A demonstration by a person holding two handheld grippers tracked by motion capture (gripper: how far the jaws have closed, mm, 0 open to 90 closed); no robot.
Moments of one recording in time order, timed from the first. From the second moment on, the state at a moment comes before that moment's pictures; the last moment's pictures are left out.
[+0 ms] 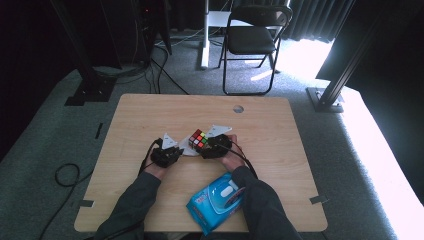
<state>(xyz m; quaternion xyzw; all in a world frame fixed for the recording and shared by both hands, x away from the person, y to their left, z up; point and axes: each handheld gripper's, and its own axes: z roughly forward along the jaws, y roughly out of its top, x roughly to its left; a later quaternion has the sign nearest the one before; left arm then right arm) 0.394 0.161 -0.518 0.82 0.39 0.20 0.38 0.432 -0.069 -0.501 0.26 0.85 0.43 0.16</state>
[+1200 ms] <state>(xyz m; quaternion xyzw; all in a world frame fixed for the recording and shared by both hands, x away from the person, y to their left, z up) 0.393 0.178 -0.519 0.80 0.42 0.21 0.39 0.448 -0.065 -0.515 0.29 0.87 0.37 0.14</state>
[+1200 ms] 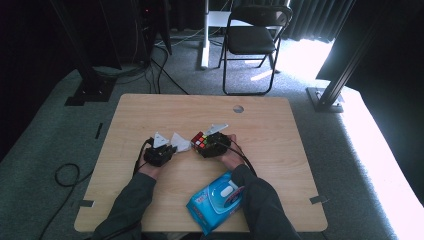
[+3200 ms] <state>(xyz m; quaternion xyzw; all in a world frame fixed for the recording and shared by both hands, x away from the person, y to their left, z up) 0.392 0.174 -0.521 0.80 0.41 0.20 0.39 0.458 -0.091 -0.499 0.35 0.82 0.43 0.11</state>
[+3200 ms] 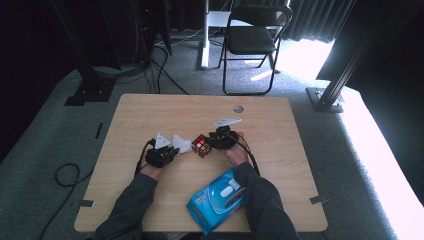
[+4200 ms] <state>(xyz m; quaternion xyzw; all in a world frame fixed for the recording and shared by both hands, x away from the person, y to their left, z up) 0.392 0.173 -0.520 0.80 0.41 0.20 0.39 0.473 -0.109 -0.509 0.43 0.77 0.47 -0.03</state>
